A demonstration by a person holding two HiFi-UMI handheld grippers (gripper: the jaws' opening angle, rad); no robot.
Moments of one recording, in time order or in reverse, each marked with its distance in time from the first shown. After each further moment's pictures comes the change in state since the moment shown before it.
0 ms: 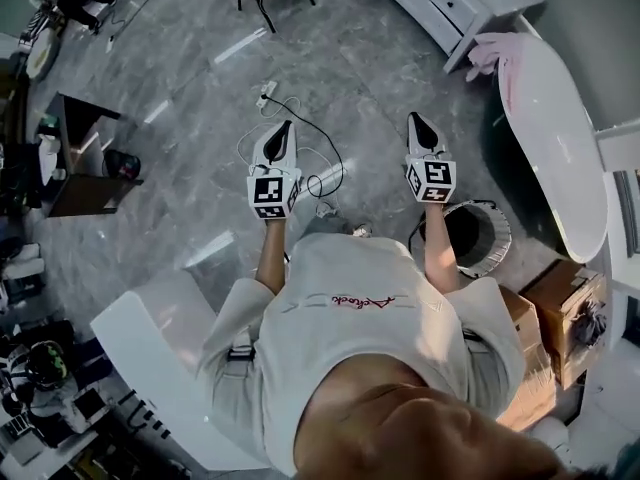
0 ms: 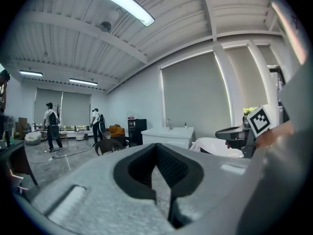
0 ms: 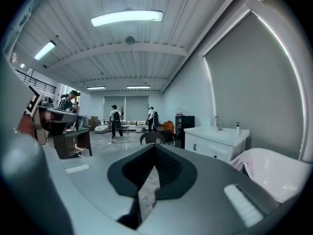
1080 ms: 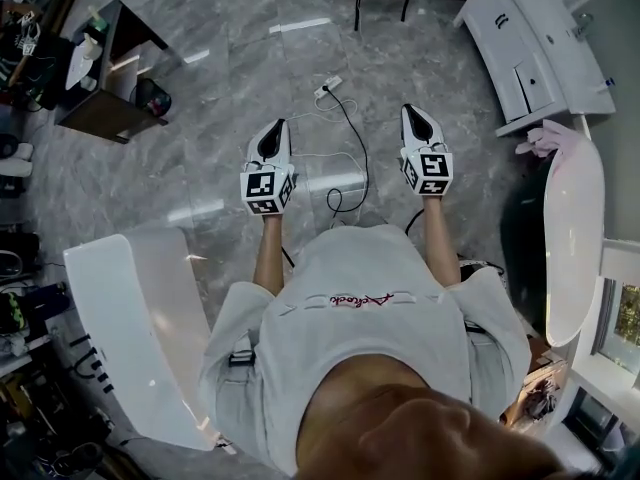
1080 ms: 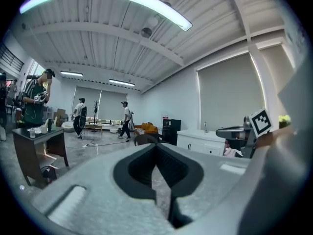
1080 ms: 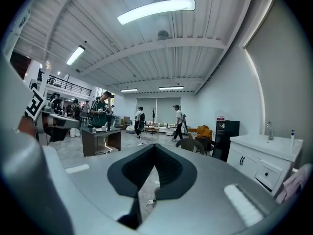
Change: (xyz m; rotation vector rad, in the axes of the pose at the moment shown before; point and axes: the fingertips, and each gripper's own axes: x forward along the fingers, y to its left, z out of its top) left arm -0.126 0.249 -0.054 -0.173 -0.011 0.345; right arm 0.165 0.269 0.040 -0.125 -0.023 0.373
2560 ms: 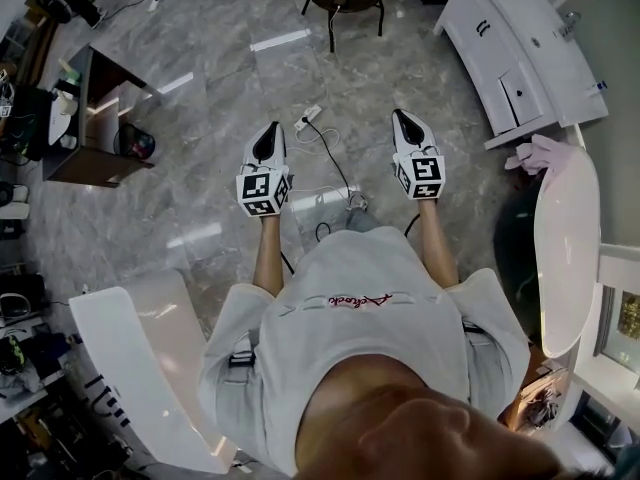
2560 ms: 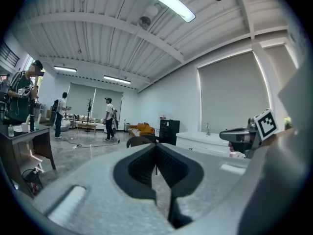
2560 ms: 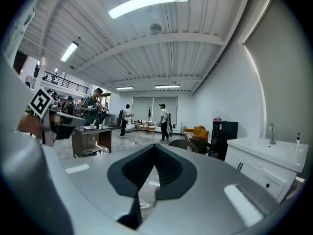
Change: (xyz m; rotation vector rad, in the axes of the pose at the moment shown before) left arm 0.205 -0.019 0.025 -0.002 0.000 -0.043; right arm 0.109 -0.144 0.002 -0.008 0.003 -0.030
